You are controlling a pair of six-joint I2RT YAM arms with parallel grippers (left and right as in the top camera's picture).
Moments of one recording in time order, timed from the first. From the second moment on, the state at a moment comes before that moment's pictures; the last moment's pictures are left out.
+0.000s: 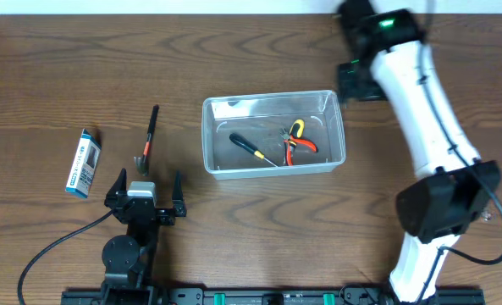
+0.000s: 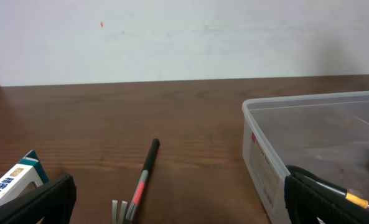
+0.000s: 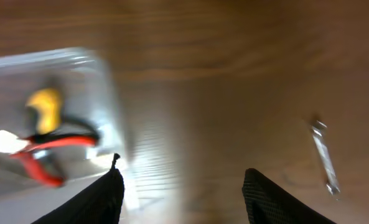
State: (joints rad) left arm -0.08 0.01 0.02 -0.12 -0.03 0.01; right arm 0.21 2.03 2.09 -1.51 0.22 0.30
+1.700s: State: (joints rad) left arm -0.08 0.01 0.02 -0.12 -0.03 0.01; right arm -0.46 2.03 1.39 -1.12 0.30 -0.15
